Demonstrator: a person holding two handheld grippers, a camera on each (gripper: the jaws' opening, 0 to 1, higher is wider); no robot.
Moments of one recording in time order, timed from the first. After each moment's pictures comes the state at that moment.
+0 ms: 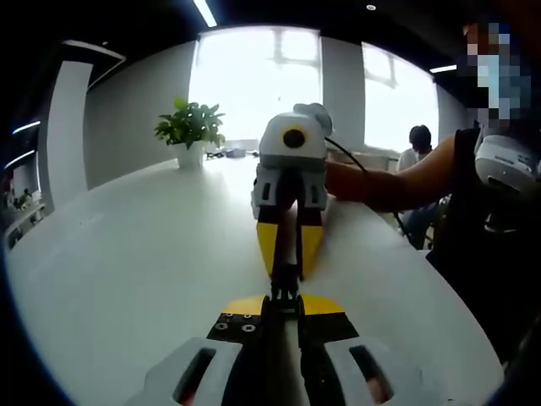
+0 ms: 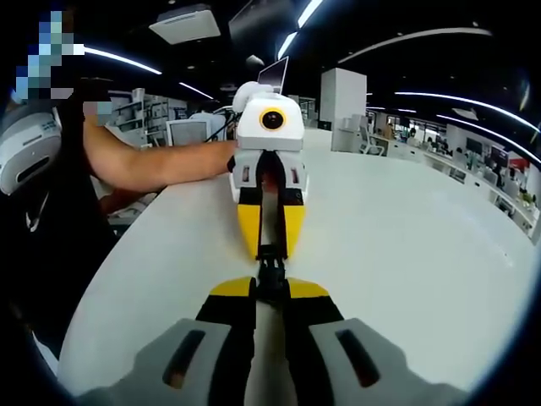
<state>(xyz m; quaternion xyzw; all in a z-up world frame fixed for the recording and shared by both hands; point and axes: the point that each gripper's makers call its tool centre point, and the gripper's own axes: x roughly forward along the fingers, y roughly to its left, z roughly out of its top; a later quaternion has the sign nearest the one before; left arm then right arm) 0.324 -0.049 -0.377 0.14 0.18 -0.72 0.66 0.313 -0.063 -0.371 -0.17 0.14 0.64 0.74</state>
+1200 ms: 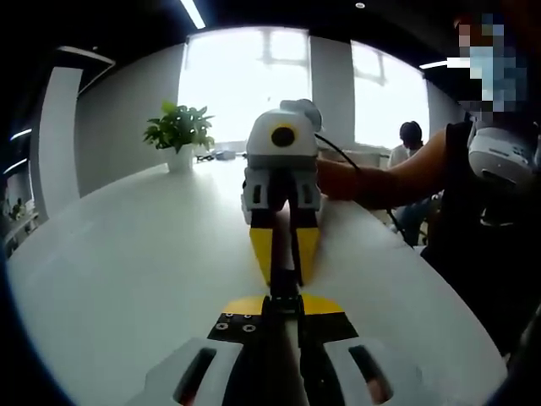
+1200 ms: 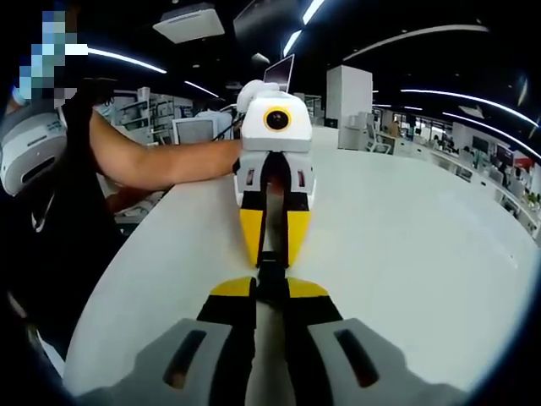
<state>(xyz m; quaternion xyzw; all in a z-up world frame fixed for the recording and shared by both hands) 0.315 -0.055 -0.377 0.15 0.17 -0.73 0.64 0.308 -0.061 -0.370 -0.17 0.15 0.65 0.72</state>
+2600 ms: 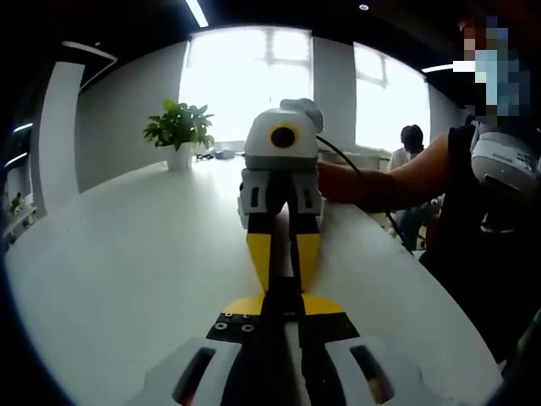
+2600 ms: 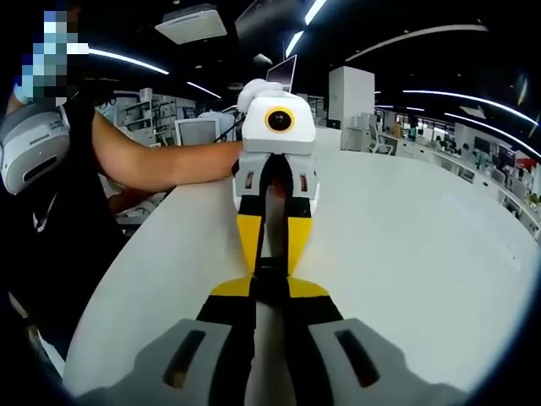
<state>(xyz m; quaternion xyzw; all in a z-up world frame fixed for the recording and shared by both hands) 0.308 -0.062 -0.378 0.14 0.18 -0.73 0.64 0.307 -0.059 -0.372 -0.17 0.15 0.65 0.73</state>
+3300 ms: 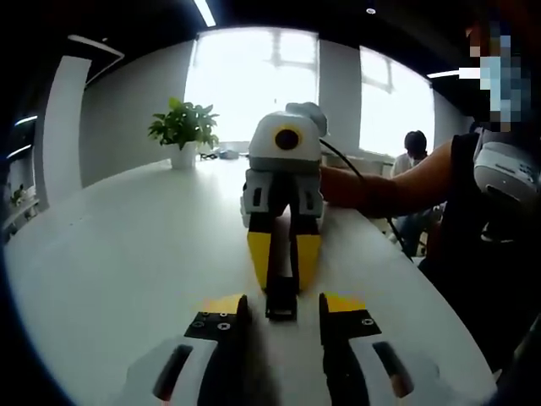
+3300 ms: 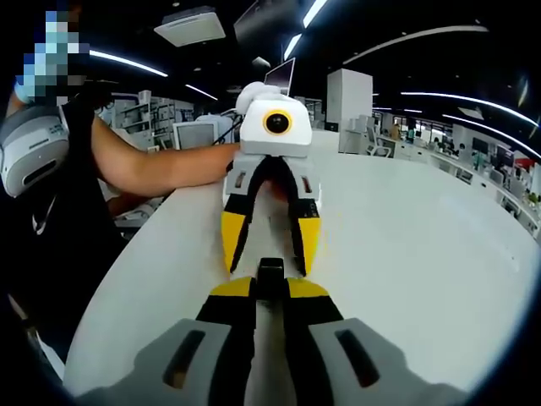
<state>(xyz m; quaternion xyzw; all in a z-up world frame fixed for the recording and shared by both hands) 0.311 -0.061 -0.373 0.12 0.19 -0.72 0.65 0.310 -0.060 -0.368 -0.16 0.14 0.65 0.73</state>
